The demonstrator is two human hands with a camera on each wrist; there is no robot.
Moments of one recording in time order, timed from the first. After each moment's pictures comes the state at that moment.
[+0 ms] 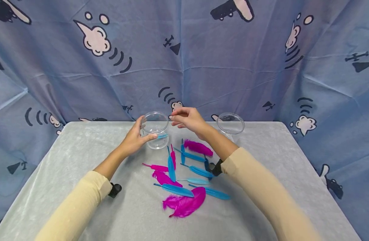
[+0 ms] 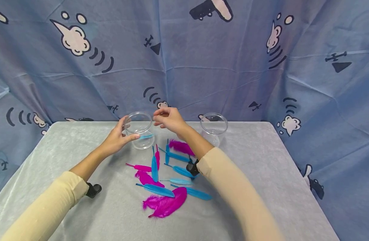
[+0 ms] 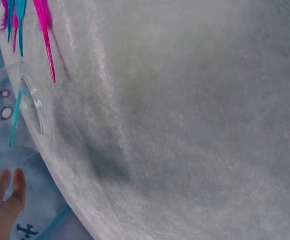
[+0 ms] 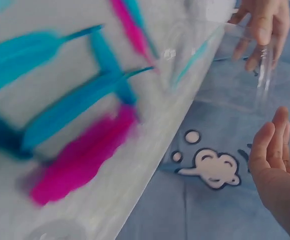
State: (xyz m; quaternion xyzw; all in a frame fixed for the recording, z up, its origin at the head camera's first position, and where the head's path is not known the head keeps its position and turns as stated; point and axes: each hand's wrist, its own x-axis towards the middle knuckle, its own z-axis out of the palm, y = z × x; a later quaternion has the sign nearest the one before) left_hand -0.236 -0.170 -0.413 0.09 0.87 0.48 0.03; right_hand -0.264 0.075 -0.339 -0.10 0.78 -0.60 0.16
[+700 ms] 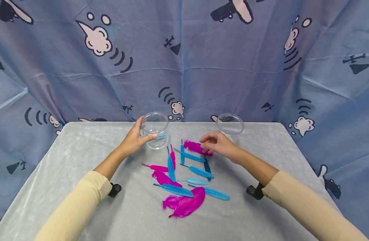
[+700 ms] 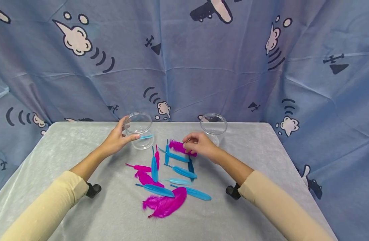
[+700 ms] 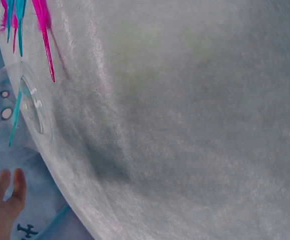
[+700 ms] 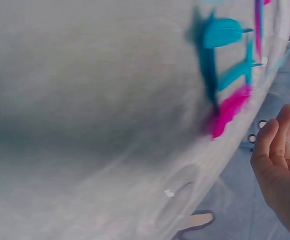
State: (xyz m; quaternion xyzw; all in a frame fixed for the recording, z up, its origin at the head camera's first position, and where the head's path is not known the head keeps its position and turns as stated) left_hand -0.231 -0.169 -0.411 0.08 0.88 0.47 0.03; right_hand -0.219 0.175 -0.385 -0.11 0.83 -0.50 0.21
